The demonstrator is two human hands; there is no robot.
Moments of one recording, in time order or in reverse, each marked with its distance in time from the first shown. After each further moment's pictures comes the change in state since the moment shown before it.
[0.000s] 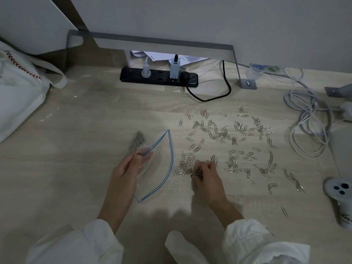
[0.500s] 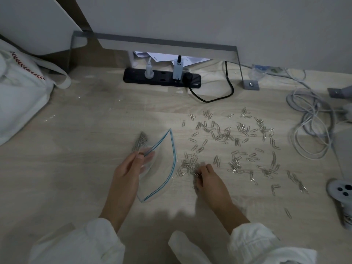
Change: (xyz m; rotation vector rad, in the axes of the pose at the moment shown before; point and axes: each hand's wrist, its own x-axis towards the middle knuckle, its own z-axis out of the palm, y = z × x) left_hand 0.001 0.004 -0.004 0.012 -0.023 0.005; right_hand -0.002 -0.003 -0.003 -0.320 -0.084 -0.128
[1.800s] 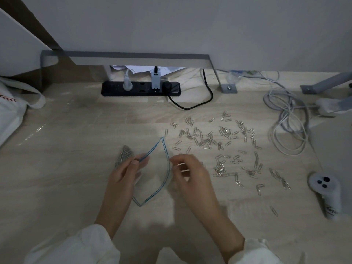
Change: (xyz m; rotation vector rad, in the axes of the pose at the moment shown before) left_hand 0.016 0.011 0.031 0.021 -0.068 0.011; right_hand -0.017 -0.067 -0.077 0.756 0.309 -0.056
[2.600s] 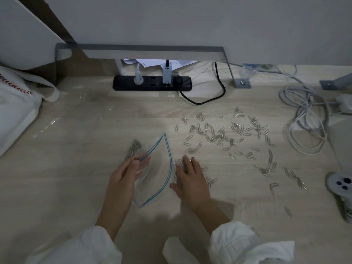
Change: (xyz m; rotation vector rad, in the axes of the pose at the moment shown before) left_hand -0.004 -0.011 -0.023 0.014 0.041 0.013; right_hand 0.008 0.108 0.049 -0.836 -0.274 -0.122
